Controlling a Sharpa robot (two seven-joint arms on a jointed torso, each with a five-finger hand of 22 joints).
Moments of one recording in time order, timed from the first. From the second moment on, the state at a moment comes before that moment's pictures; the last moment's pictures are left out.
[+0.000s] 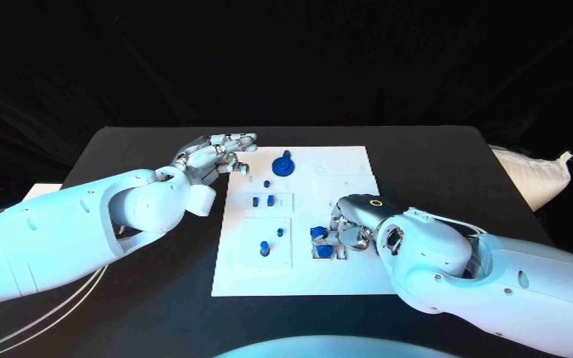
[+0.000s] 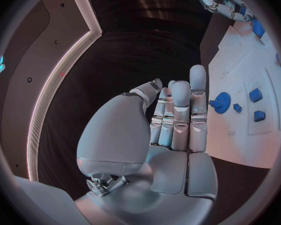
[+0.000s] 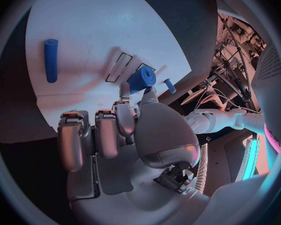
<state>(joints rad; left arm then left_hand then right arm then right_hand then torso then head) 1.12 -0.89 -0.03 1.54 0.13 -0.16 0.30 1.37 -0.11 0.40 0.05 0.13 1.02 0.18 0.12 0.07 1.14 0.10 0.26 0.11 1.27 0.01 1.04 0.55 0.16 1.27 0.11 0.45 0.97 0.91 -0.91 0.03 1.92 -1.72 -0.17 -0.69 1.25 0.08 -0.27 0.23 0.10 1.09 0.04 0.42 0.46 1.46 -0.04 1.19 1.31 1.47 -0.09 1.44 1.31 0.03 1.47 0.02 1.53 1.31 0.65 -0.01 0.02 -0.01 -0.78</state>
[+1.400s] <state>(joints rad) 1.12 -0.89 -0.03 1.54 0.13 -0.16 0.29 1.37 -0.11 0.40 0.05 0.13 1.02 0.18 0.12 0.07 1.14 0.10 0.26 0.11 1.27 0.01 1.04 0.55 0.16 1.27 0.11 0.45 0.97 0.91 -1.00 0.03 1.98 -1.62 -0.19 -0.70 1.31 0.07 -0.29 0.25 0.09 1.09 0.04 0.42 0.47 1.46 -0.03 1.16 1.31 1.46 -0.09 1.44 1.31 0.03 1.47 0.02 1.53 1.31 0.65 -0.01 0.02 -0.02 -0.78</state>
